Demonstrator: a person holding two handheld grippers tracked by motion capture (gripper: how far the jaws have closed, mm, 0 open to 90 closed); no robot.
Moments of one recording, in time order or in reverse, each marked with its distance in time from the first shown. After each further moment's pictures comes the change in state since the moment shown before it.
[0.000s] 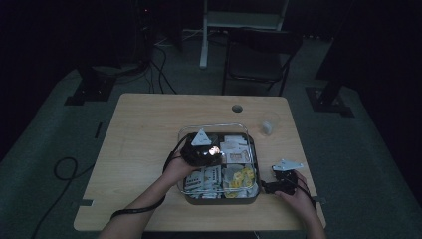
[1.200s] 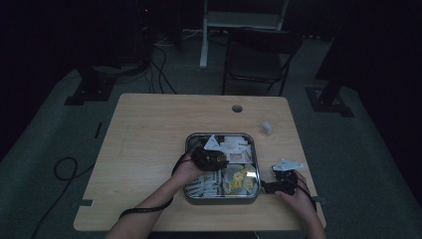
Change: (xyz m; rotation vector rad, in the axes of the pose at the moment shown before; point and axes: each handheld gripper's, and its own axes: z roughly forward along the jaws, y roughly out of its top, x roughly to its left) left arm -0.007 -0.008 0.037 0.087 -0.064 0.008; right arm 0.000 0.000 0.000 -0.001 -0.001 -0.003
